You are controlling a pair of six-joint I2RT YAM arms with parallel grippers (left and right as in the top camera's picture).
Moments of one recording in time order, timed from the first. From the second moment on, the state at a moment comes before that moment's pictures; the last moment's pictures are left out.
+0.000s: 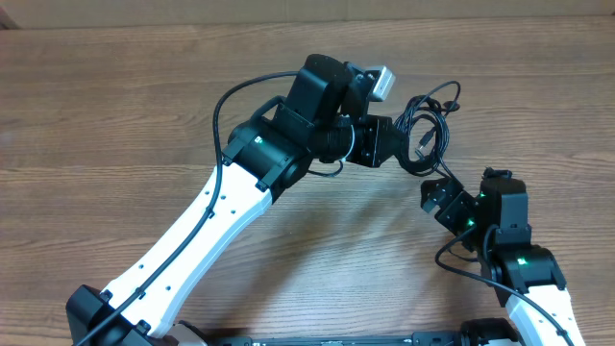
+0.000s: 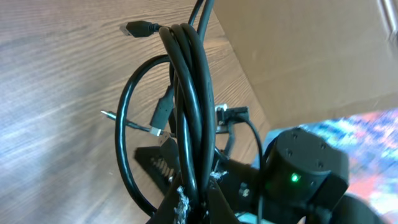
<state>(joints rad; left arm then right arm) -0.66 1.59 1.55 -0.58 0.59 -0.56 0.07 0.89 0.55 -0.53 -0.10 0.75</state>
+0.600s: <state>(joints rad) -0.66 1.59 1.55 -0.63 0.46 -0.02 0.07 0.86 0.55 -0.55 -0.06 0.70</state>
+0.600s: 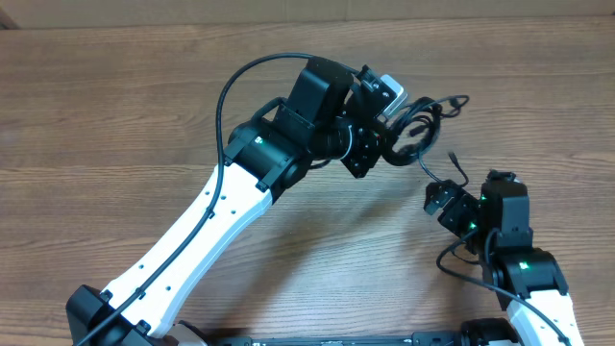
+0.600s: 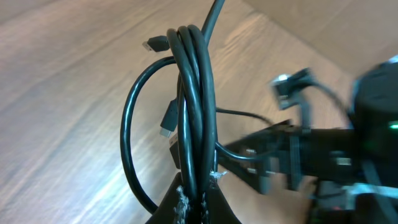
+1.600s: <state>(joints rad) -0.52 1.59 1.55 -0.67 0.26 0.14 0.07 0.64 0.64 -0.55 -0.25 0.51</state>
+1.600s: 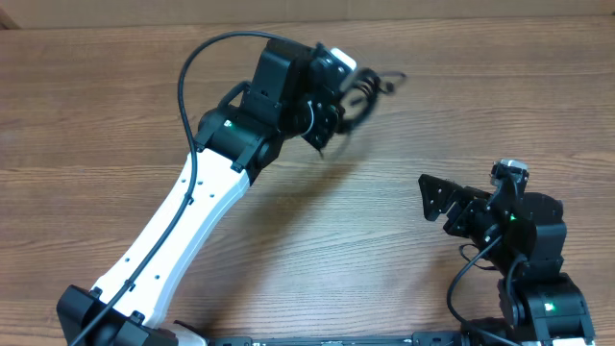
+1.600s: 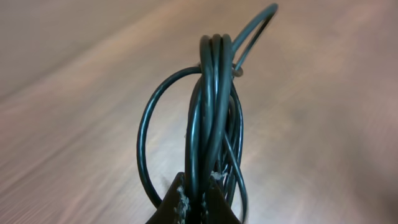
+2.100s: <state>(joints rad) -0.53 1.59 1.55 -0.73 0.88 0.30 0.07 0.64 0.64 -0.50 -0.28 0.51</state>
